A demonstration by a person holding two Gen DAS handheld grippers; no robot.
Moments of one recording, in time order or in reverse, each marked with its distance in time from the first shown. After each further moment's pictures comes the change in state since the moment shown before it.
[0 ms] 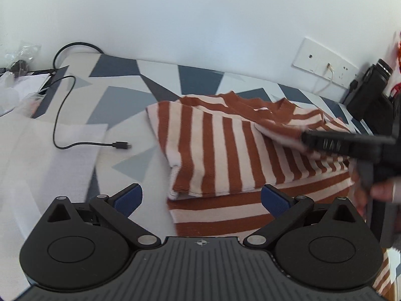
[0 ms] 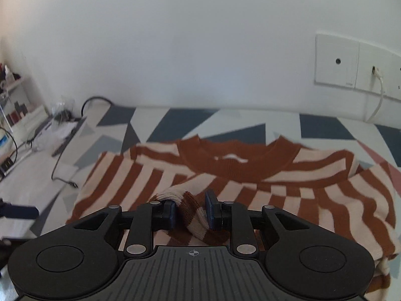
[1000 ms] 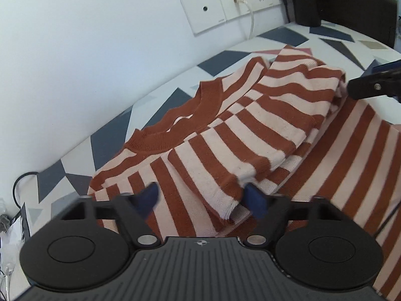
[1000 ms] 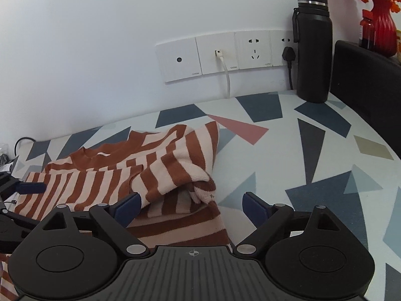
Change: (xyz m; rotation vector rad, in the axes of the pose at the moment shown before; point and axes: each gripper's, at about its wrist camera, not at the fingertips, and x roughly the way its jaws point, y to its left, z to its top) left arm 0.087 -0.162 0.003 0.658 0.007 0.125; right arm -0.118 -0.117 -0.069 0.279 -0.119 -0.283
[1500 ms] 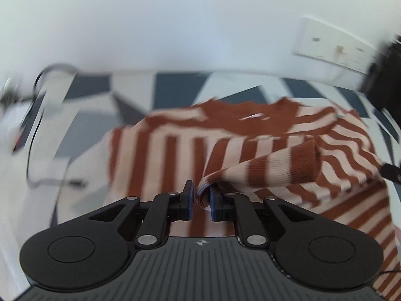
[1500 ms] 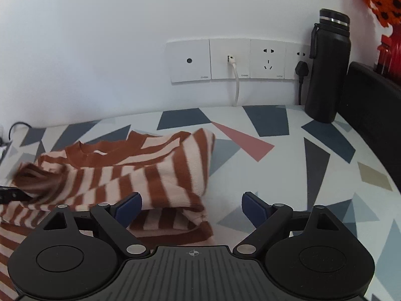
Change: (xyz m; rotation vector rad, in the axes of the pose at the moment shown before) left arm -0.008 0.091 -0.040 -0.587 0.110 0.029; right arm 0.016 0.019 0.017 -0.139 0.018 -0.057
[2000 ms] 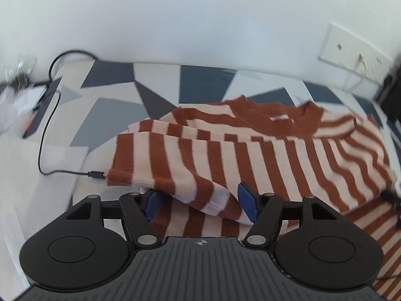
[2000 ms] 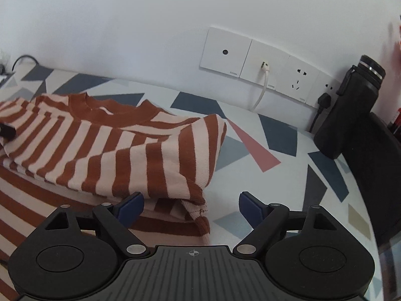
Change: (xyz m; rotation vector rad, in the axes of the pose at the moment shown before) left arm -0.002 0.032 0.007 -0.113 -0.027 -0.037; right arm 0.015 0.038 -0.009 -0.329 0.053 -0.089
